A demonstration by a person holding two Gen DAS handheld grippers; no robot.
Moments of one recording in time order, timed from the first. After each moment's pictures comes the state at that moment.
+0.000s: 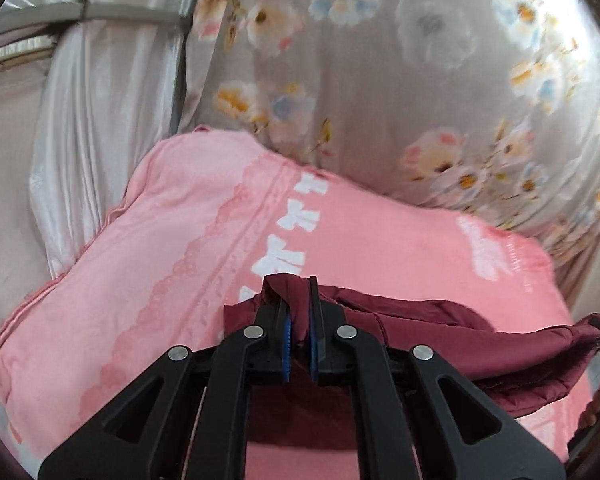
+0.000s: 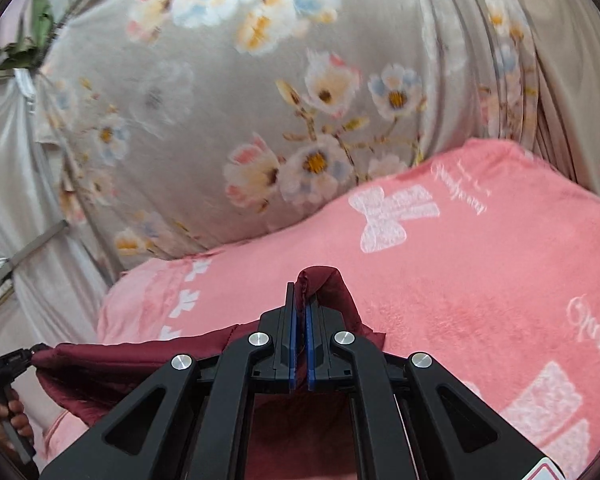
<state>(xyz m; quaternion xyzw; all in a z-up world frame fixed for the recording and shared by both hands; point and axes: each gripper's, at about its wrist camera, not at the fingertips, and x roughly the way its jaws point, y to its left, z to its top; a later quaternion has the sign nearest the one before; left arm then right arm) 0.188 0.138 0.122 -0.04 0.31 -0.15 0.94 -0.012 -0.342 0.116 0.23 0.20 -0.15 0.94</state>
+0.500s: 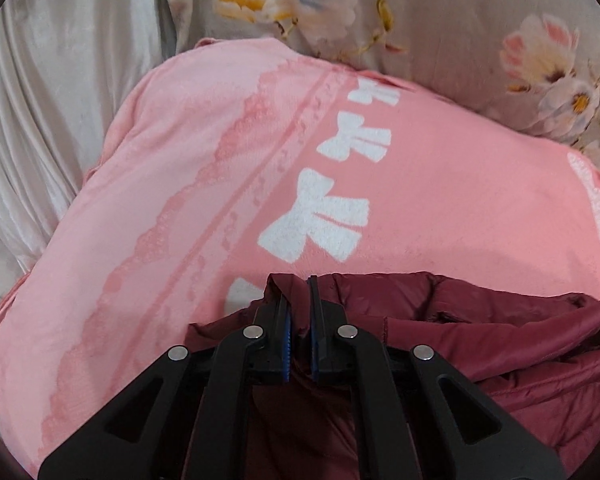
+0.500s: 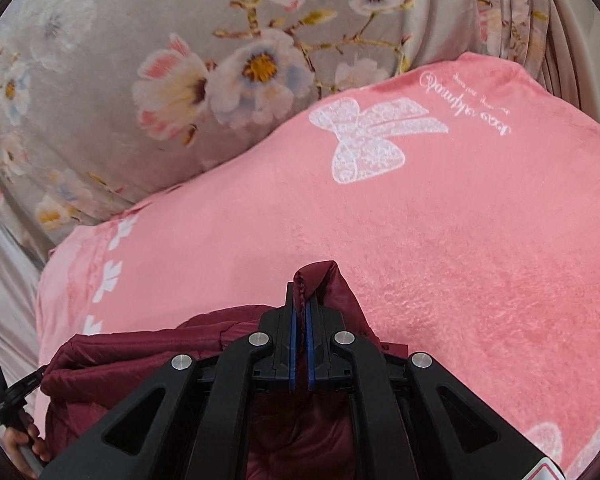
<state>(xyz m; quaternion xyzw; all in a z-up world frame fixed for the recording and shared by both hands) 0.333 0.047 -0.019 0.04 0.42 -0.03 0.91 0.135 -0.381 0.000 0.26 0.31 -0.20 0.89</state>
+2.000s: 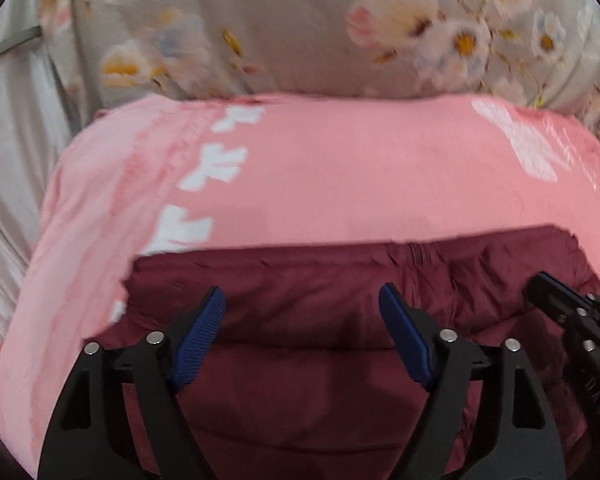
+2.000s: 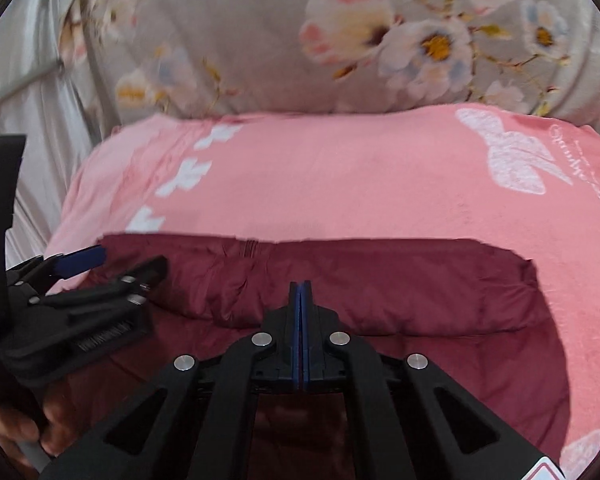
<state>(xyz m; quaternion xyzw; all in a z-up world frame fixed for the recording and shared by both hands) 0.270 -0.084 -0.021 0.13 0.36 -0.15 0.91 0.193 -0.221 -0.016 0.10 0.37 -0.06 0.92</state>
